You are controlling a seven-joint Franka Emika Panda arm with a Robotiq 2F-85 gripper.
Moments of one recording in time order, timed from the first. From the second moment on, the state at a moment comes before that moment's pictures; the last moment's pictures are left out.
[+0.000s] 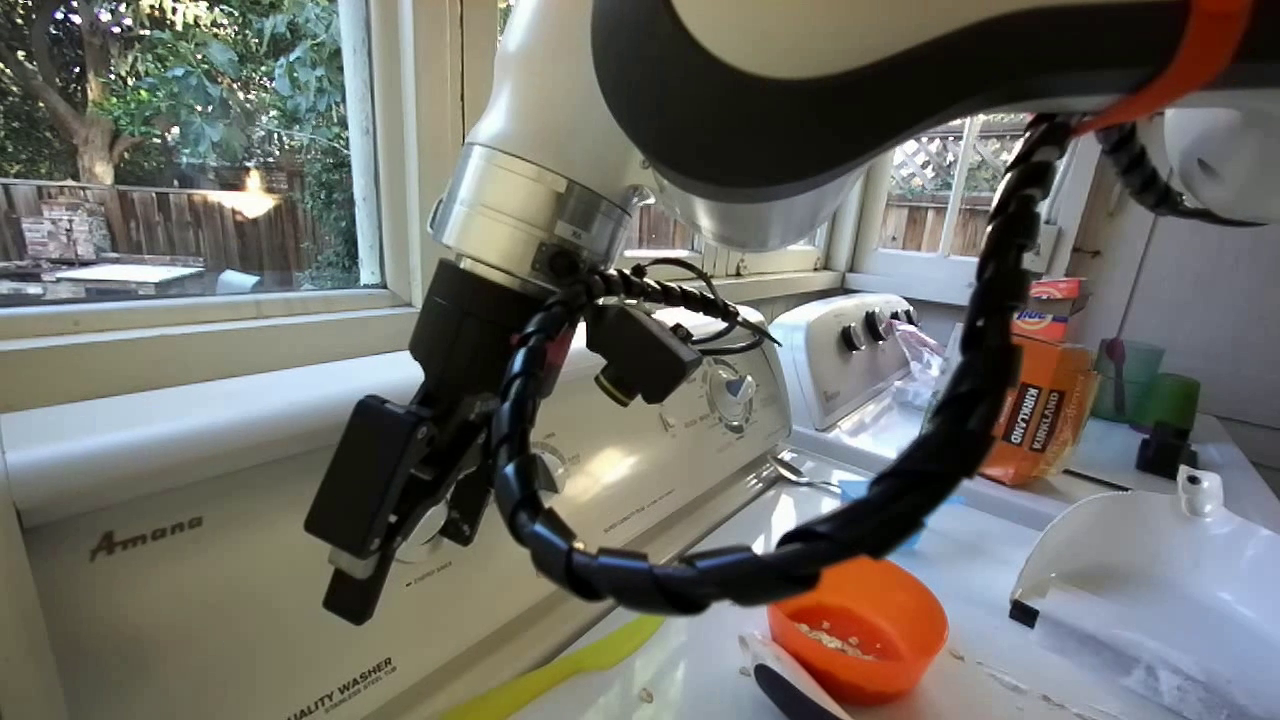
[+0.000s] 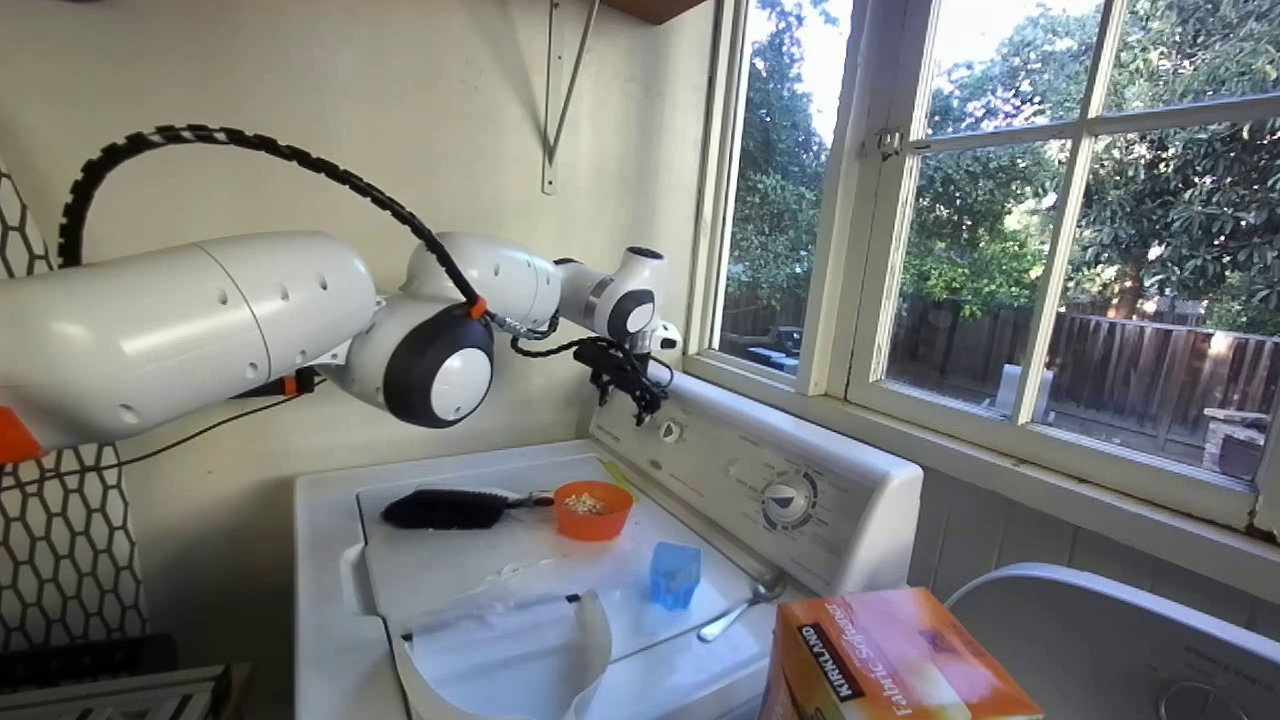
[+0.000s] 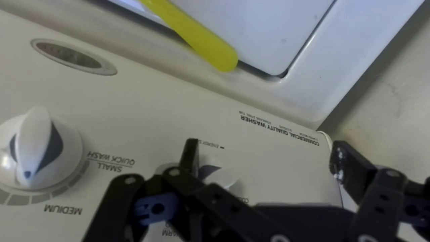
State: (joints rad) arm 0.72 1.25 0.15 -0.45 0.06 1.99 -0.01
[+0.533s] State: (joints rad) arm 0.74 1.25 0.11 -0.45 0.02 2.00 0.05
